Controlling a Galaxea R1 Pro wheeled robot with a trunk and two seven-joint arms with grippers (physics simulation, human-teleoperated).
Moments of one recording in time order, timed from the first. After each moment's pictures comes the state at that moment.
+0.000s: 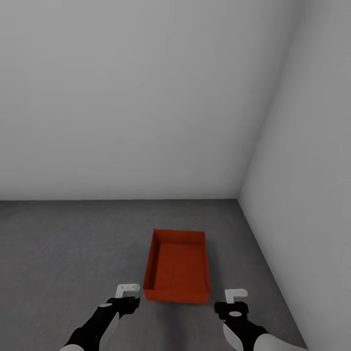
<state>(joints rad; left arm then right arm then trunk) -0.49 -0.05 -0.01 -0.49 0.05 0.22 0.03 -0.61 0.06 0.57 -0.15 -0.48 -0.04 -0.35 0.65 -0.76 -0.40</state>
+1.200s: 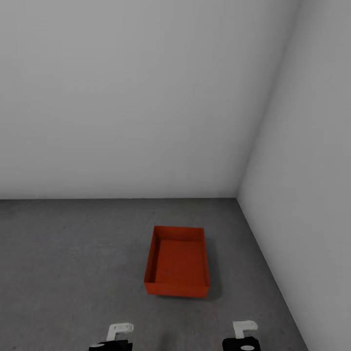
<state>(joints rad) -0.49 -0.03 0.00 -0.11 0.06 0.06 0.03 -0.53 0.06 0.57 0.01 -0.48 -0.08 -0.23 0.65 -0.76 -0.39</state>
